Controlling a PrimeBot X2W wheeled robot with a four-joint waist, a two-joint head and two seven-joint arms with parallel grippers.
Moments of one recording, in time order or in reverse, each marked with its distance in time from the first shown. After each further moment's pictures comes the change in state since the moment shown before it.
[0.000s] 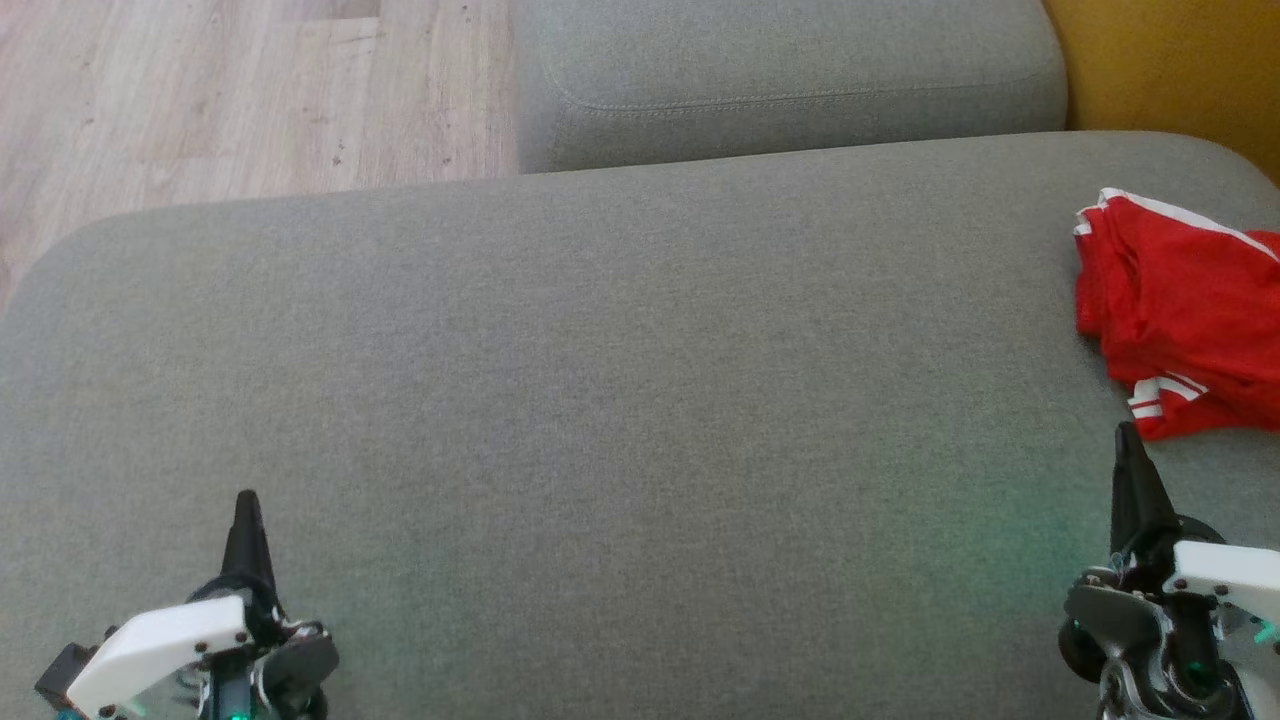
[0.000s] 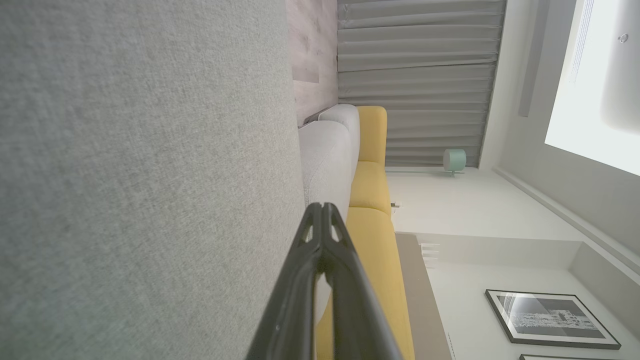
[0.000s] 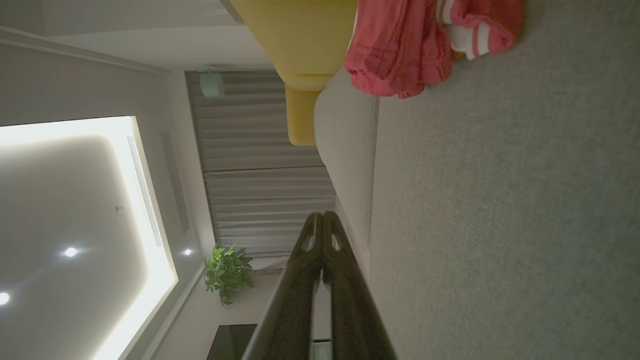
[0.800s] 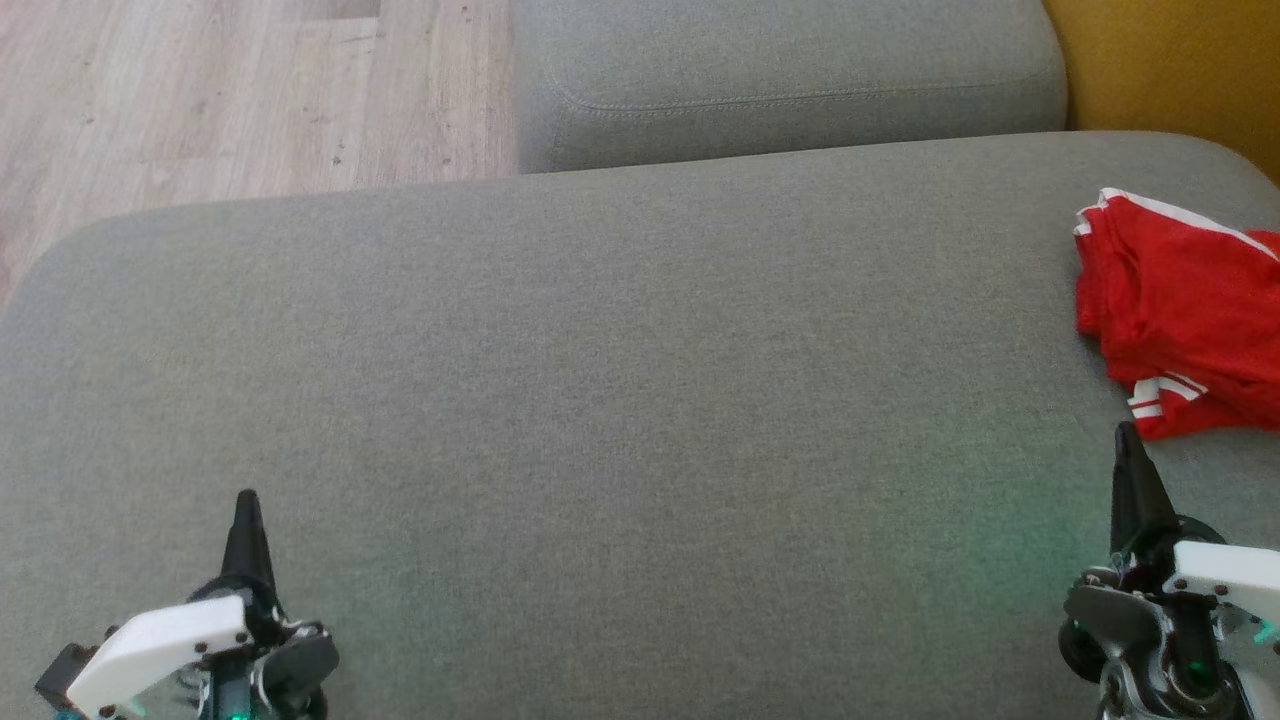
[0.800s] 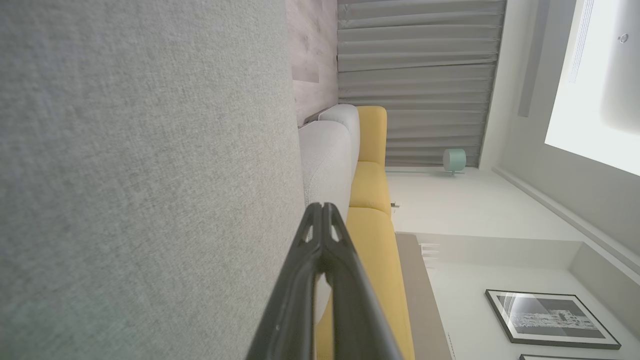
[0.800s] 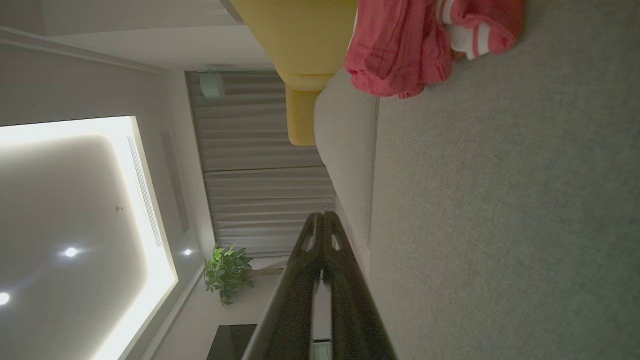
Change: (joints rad) left arm 0.000 0.000 0.000 0.000 0.000 0.000 0.000; right arm 0.000 0.000 0.000 0.000 0.000 0.000 0.000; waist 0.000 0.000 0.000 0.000
